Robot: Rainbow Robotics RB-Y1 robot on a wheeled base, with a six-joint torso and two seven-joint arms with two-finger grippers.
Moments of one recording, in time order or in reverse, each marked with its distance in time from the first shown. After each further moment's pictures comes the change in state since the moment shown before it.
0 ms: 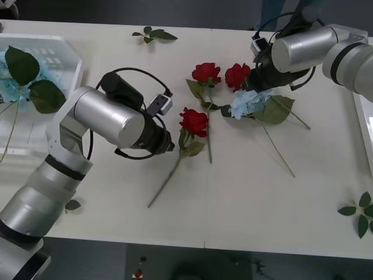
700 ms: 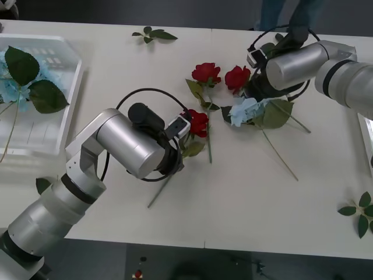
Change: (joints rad) right arm 0.055 0.030 0.010 0.003 0.093 -0.075 0.000; left arm 0.050 0.001 -0.177 -0.055 -0.106 -0.034 -0.025
